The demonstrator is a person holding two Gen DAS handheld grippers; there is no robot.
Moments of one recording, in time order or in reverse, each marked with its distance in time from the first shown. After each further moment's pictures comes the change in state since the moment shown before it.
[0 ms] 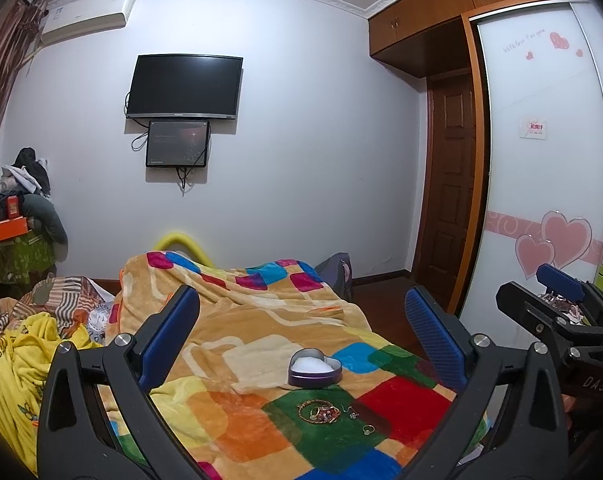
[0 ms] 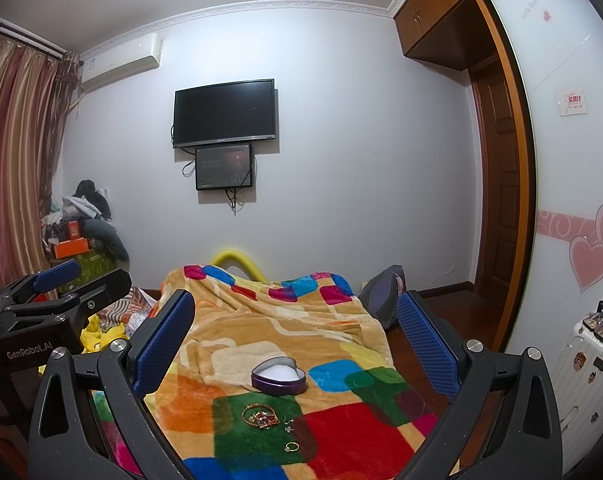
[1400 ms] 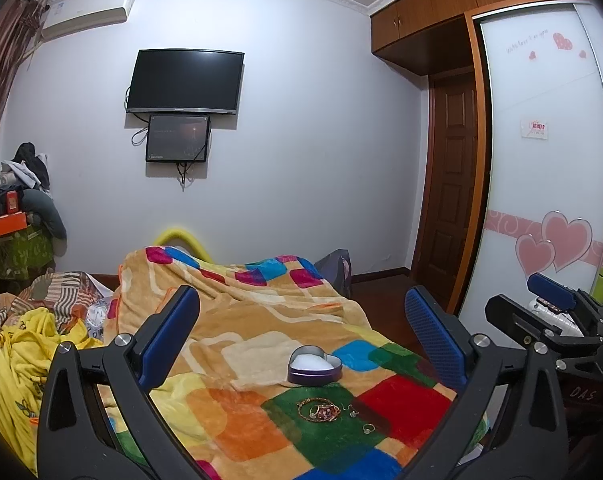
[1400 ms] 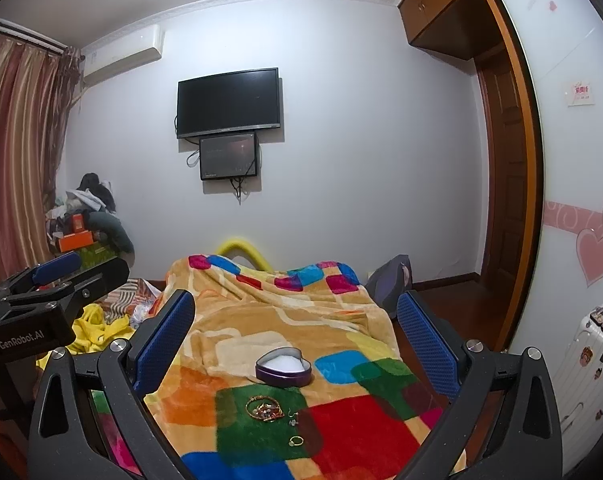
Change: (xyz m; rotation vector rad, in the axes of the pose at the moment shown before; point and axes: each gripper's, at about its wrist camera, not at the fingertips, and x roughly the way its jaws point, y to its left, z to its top) left arm 0.007 0.003 -0.003 -0.011 0.015 -0.001; right arm 0.011 -0.002 -0.004 -0.002 0.046 0.021
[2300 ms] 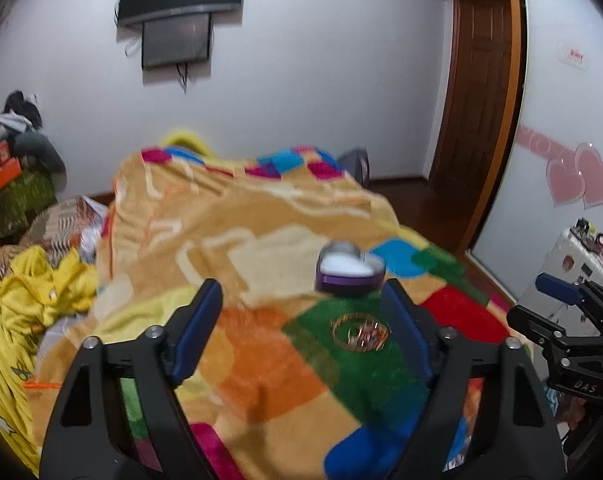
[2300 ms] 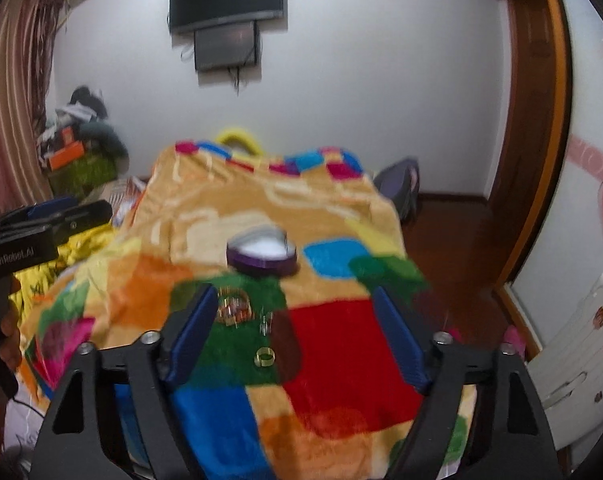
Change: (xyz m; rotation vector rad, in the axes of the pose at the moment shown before) left arm 0.108 0.028 -0.086 0.004 0.401 0.041; right arm 0.067 -0.036 -0.077 -0.032 0.421 0.040
